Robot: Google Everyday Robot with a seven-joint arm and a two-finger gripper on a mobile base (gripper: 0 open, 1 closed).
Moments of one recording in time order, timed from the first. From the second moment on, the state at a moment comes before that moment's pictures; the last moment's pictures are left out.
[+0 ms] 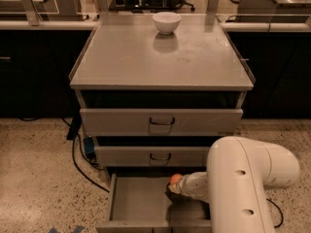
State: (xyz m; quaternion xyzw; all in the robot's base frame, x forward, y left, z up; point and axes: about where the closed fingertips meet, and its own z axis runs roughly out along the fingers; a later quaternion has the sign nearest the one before) arm 0.627 -0.136 0.230 -0.27 0.92 0.04 0.29
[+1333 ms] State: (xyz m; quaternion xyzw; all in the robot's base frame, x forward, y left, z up) arm 0.594 -0.136 0.151 -0.37 0.91 -0.06 0.19
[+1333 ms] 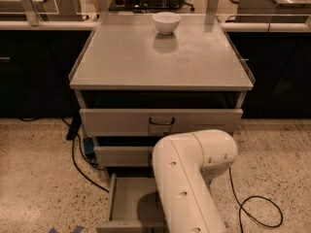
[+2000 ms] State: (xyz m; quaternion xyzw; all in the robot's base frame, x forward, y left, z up) arm 0.594 -0.141 0.148 -0.35 0.91 -0.03 0.20
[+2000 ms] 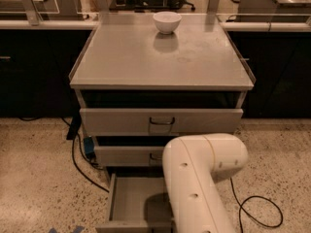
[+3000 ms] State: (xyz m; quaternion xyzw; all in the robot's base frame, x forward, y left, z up) arm 0.601 -0.177 0.134 -0.22 0.94 0.10 0.24
